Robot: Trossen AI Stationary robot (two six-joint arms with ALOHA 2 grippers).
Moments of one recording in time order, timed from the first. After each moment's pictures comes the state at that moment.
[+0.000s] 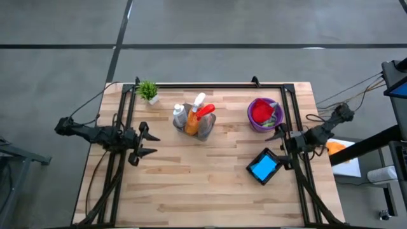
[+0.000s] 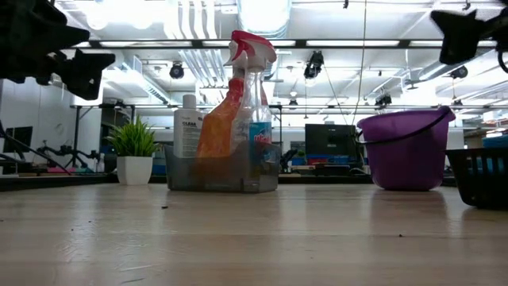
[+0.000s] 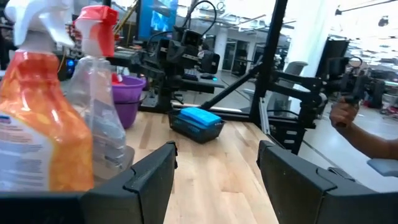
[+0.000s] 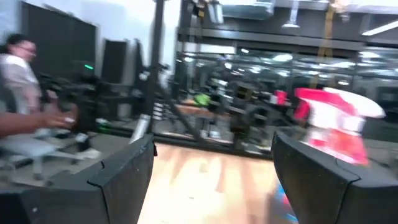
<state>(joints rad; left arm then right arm) -0.31 0.01 0.00 0.04 -0.17 -0.14 0.63 0.04 0.01 0.26 0.42 -0.17</state>
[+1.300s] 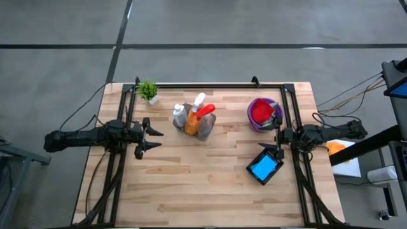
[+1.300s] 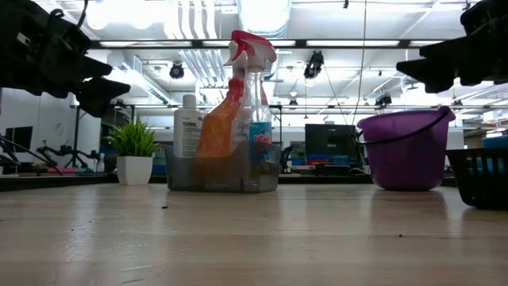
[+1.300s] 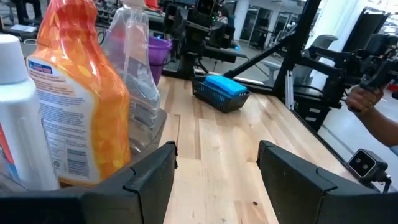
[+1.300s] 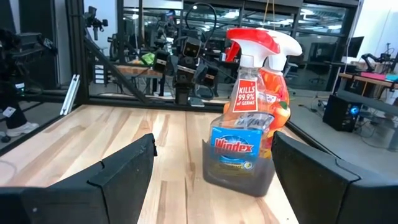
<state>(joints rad) 0.08 0.11 0.04 -0.05 0.16 -0.18 0.21 0.01 0.01 0.04 0.27 -0.07</state>
